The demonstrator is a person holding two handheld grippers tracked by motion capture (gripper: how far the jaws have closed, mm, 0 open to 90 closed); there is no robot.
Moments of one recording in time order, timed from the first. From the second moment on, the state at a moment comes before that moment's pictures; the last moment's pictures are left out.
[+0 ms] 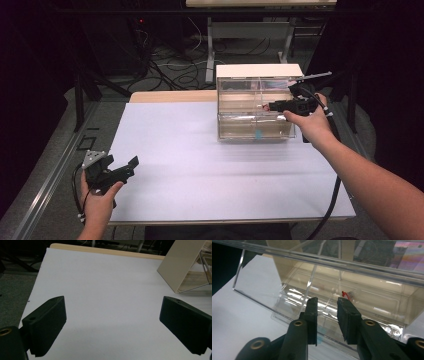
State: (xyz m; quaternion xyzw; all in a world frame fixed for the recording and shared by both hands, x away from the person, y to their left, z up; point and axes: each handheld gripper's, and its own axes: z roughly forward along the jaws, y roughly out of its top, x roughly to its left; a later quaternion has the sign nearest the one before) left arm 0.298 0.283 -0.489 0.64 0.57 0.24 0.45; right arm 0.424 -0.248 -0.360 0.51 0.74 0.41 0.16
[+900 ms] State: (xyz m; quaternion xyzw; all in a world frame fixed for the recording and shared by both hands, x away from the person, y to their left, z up) left arm 0.297 0.281 -0.489 0.64 0.58 0.24 0.45; right arm 0.379 -0.258 -0.360 0.48 0.76 0.41 0.16
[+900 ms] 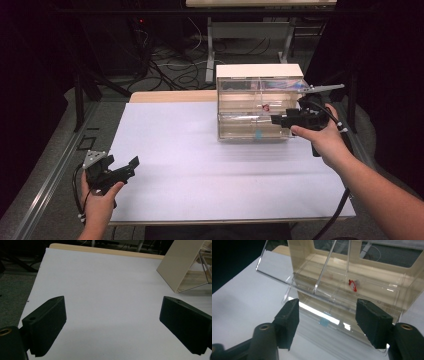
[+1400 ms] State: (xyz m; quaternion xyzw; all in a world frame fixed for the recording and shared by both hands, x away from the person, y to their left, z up) left arm 0.297 0.280 -0.489 0.64 0.58 0.24 0.45; right arm 0.357 -0.260 -0.397 0.47 0.75 0.42 0.18
